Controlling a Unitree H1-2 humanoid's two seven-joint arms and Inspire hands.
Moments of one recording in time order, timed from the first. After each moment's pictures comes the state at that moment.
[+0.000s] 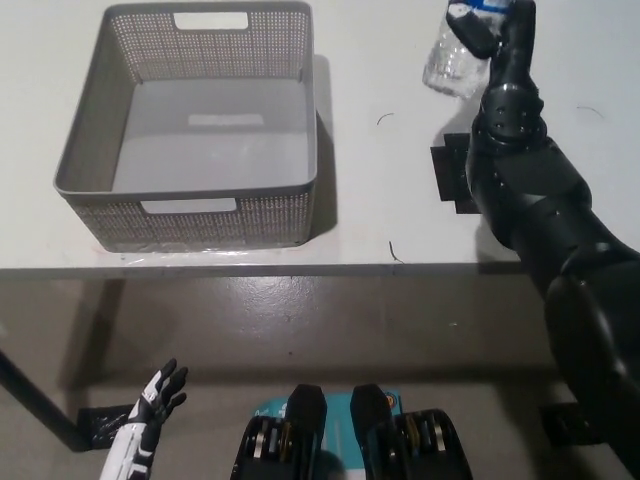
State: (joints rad) left_arm 0.21 0.12 0.00 -0.01 0.03 -0.38 -0.08; right_arm -1.29 -0.07 -0.08 1.36 0.00 -0.29 -0.47
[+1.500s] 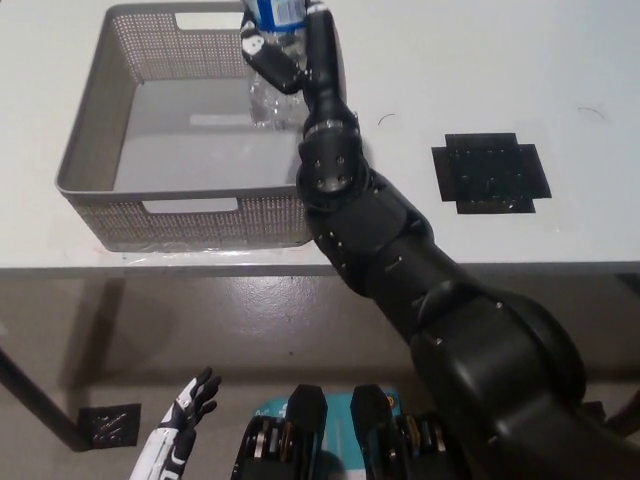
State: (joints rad) left_arm 0.19 0.14 -0.07 0.01 0.06 -0.40 -0.10; right_arm -1.32 0.22 0.07 1.42 -0.10 -0.38 -0.53
